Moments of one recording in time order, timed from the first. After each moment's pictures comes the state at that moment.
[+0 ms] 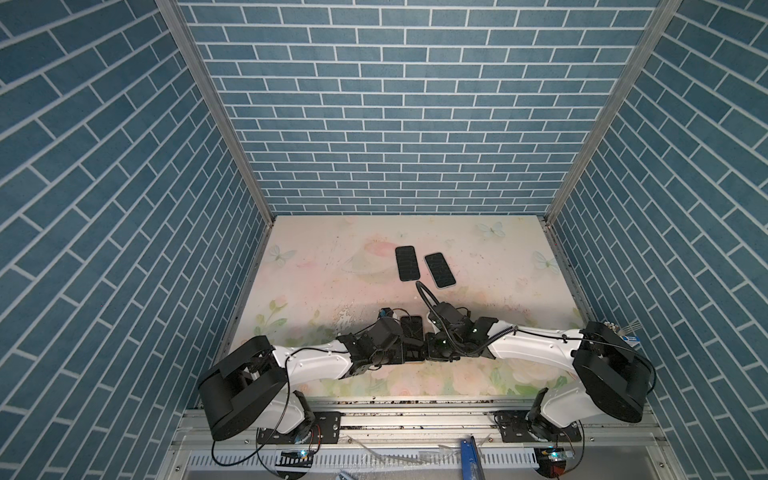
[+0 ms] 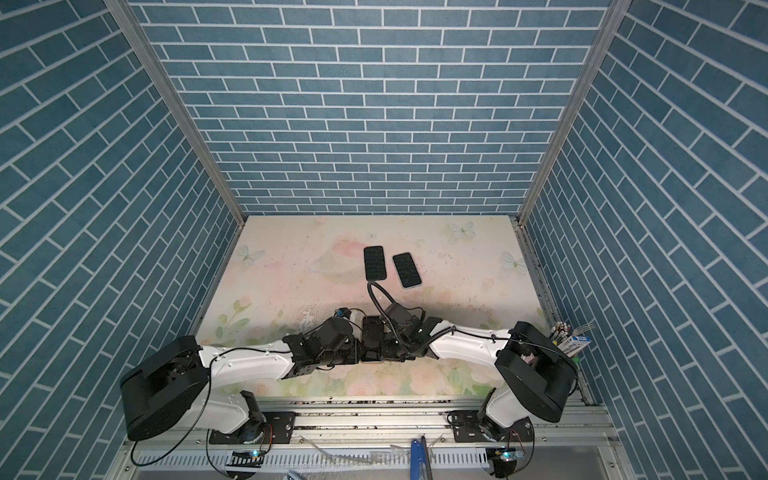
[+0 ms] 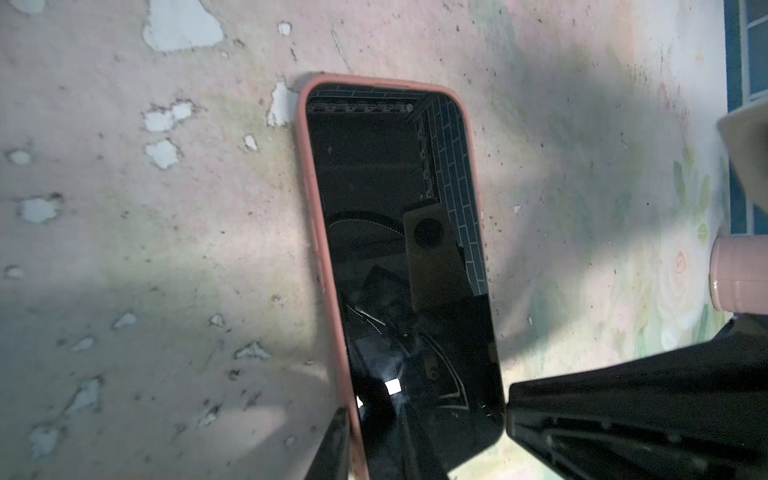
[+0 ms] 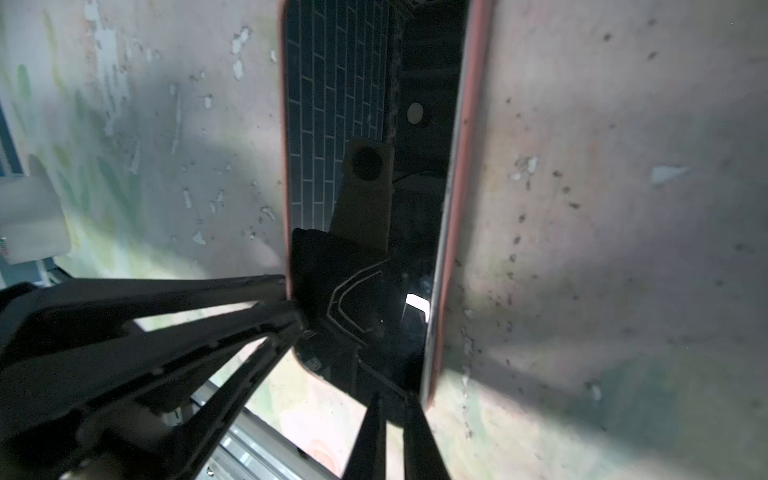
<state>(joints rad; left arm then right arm) -0.95 1.39 0.51 -0.01 0.03 -0.89 0.99 1.50 0.75 -0.34 -0.22 0.89</state>
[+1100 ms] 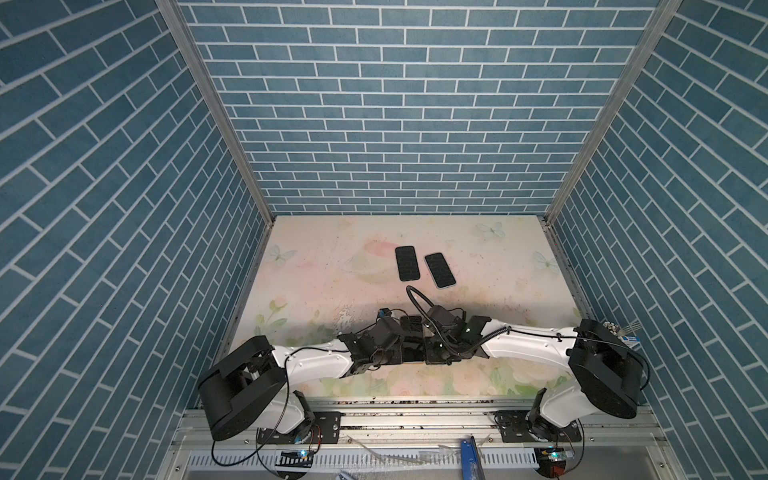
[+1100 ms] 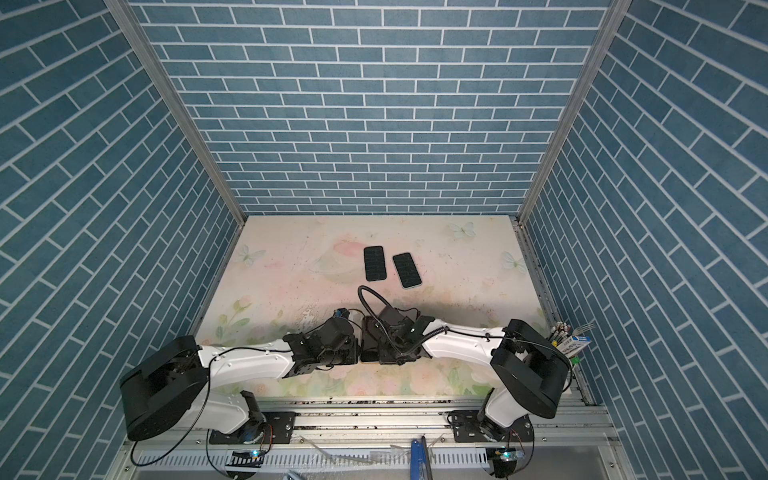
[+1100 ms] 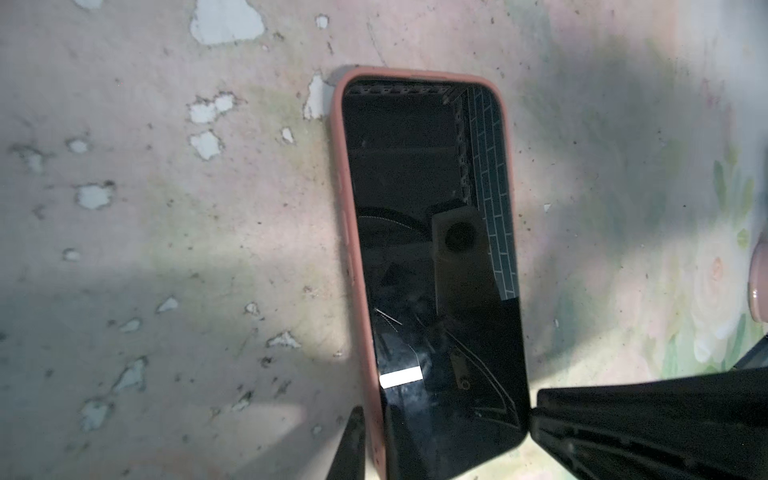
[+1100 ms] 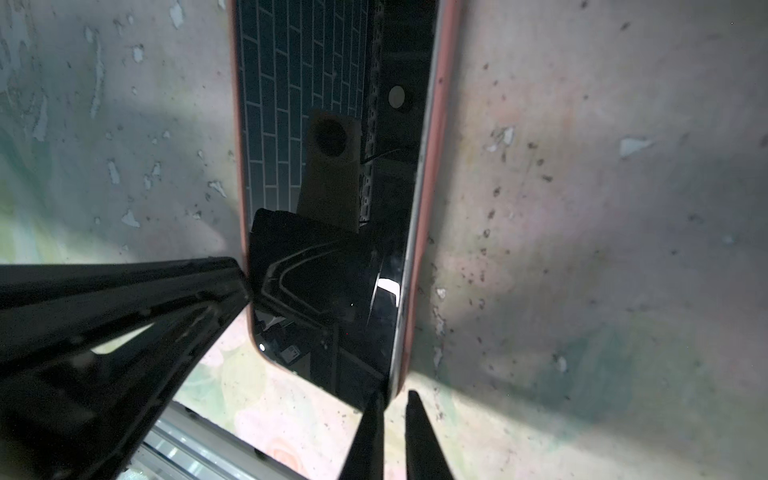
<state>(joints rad) -0.95 1.41 0.54 -0.09 0.00 -0.90 1.03 1.53 0.81 -0.44 -0.14 0.86</state>
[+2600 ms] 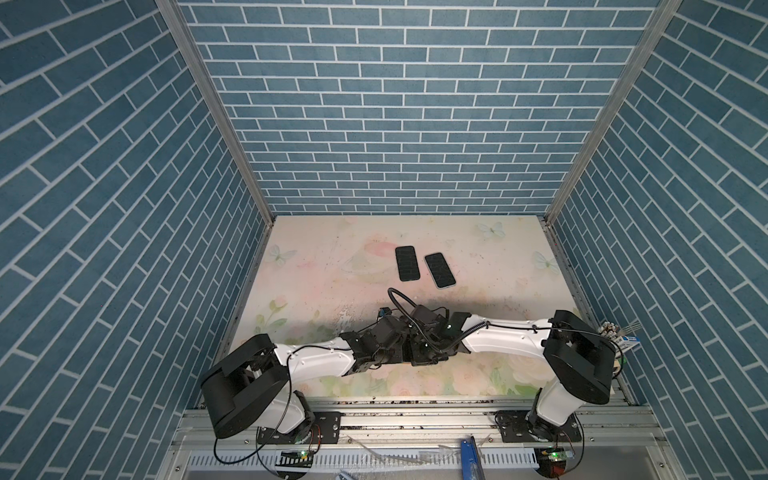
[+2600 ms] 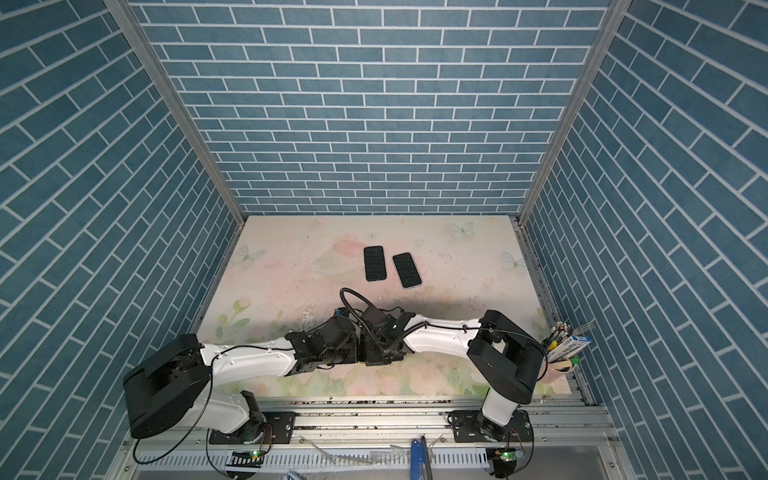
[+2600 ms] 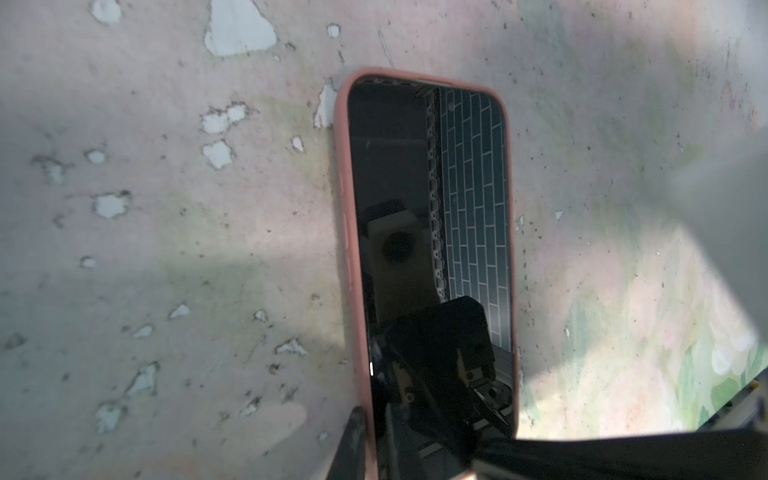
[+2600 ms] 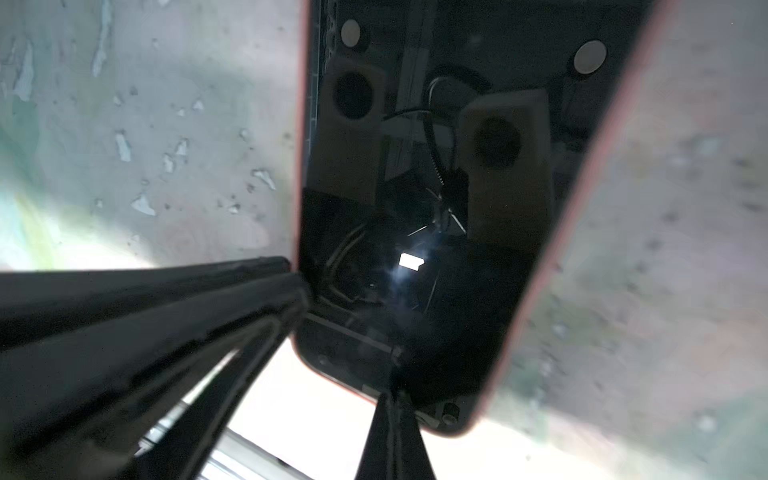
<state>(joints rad) -0.95 1.40 0.54 -0.10 -0.02 -0.90 1.08 1.64 0.93 -0.50 -0.14 0.86</state>
